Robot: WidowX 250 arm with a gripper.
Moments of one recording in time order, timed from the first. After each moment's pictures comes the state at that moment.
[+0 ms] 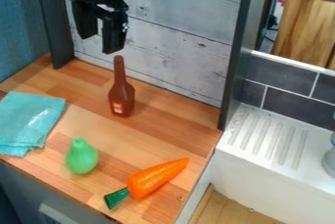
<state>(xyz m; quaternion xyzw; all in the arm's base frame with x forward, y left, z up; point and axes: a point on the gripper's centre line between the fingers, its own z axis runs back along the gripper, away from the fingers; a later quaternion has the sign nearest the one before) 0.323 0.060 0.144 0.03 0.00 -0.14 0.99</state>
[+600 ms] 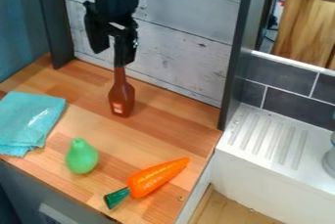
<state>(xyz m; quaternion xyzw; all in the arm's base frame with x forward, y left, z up) 0.341 0.058 0.114 0.01 -0.02 -0.13 0.99</state>
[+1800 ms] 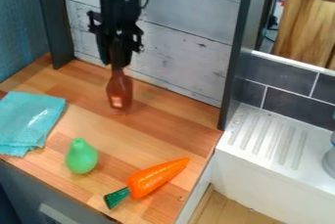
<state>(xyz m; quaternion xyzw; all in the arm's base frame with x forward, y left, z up) 0.349 0.059 0.102 0.01 0.01 -0.10 1.00</state>
